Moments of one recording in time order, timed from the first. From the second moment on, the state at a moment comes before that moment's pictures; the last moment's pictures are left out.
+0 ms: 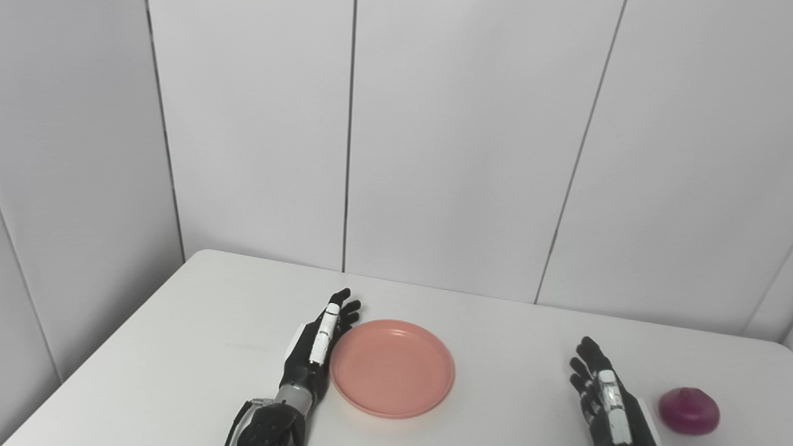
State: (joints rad) left arm -0.43 0.04 0.03 0.51 -0.16 -0.06 -0.06; right arm -0.25 -0.05 -0.10 0.21 0.21 -0.02 0.10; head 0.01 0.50
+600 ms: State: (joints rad) left arm -0.43 0.02 0.02 0.54 -0.16 -0.09 -0.11; right arm -0.25 0.01 -0.07 0.19 0.15 -0.02 0.03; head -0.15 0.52
